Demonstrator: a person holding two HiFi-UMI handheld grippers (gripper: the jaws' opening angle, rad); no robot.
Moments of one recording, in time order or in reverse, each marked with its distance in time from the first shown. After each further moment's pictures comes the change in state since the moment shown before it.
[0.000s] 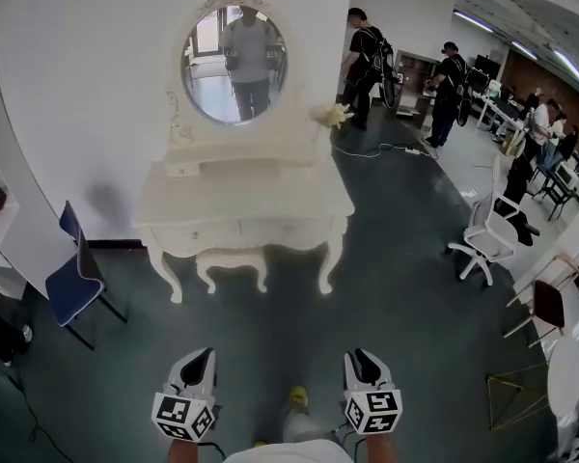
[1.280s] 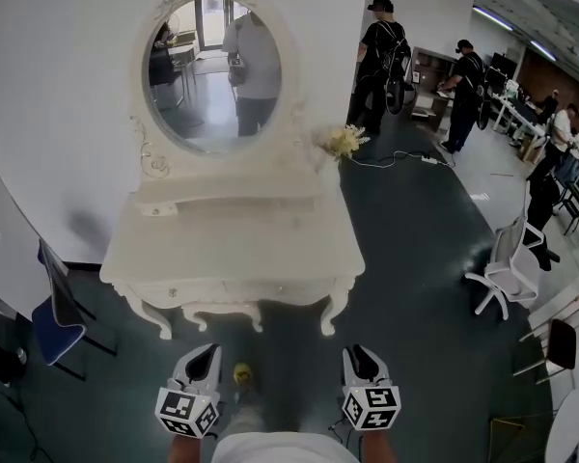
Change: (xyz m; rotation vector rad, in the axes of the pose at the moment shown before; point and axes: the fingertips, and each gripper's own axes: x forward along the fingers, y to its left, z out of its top) left arm 0.330 0.087 0.058 -0.001 0.023 0.007; right arm 0.309 -0.131 0.108 0.057 0.010 0.038
